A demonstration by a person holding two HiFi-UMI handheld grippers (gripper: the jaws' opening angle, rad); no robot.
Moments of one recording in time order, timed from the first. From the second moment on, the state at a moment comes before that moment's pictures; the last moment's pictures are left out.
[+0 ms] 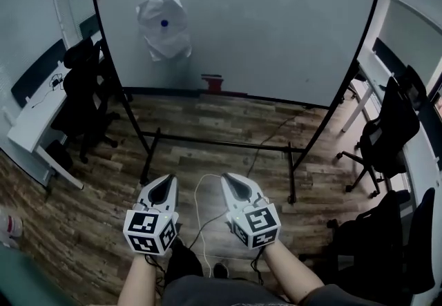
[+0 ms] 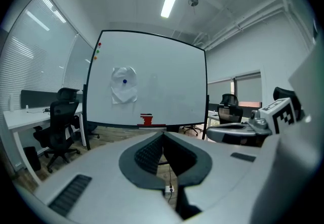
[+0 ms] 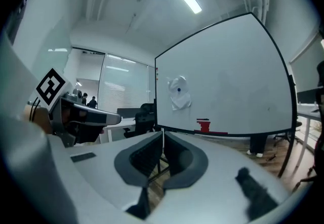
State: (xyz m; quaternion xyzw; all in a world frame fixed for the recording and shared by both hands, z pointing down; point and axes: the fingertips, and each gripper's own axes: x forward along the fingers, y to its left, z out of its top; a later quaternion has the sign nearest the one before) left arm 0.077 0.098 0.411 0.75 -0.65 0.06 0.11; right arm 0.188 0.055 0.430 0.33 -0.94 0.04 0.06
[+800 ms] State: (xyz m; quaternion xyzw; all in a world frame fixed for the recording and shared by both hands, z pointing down) left arm -0.042 -0.035 0.408 0.76 -0.64 0.05 0.11; right arm 0.089 -0.077 0.423 0.37 -0.92 0.04 0.06
